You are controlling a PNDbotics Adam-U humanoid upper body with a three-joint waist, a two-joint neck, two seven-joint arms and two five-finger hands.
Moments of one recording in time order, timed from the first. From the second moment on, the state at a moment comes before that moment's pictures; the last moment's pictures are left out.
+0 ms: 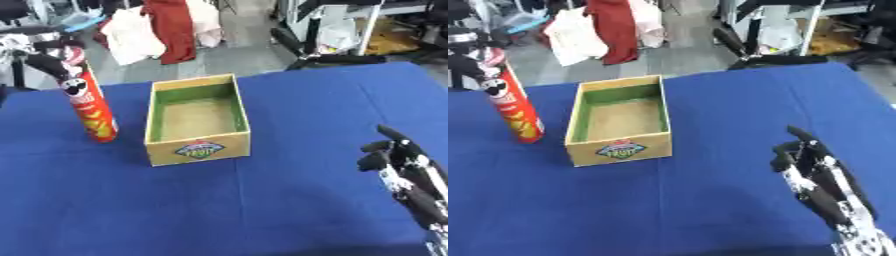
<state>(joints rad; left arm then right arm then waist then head) -1.03 0.68 0.03 -0.62 -0.78 -0.29 -0.58 -0.08 -0.22 0.10 -1.71 -0.07 -0.19 0.18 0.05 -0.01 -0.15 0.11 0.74</state>
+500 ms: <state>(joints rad) -1.06 0.70 0.03 -0.69 -0.63 -0.30 -0.58 -0.08 -0.22 0.10 -1.71 -0.07 -0.19 0.17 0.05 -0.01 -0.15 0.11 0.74</state>
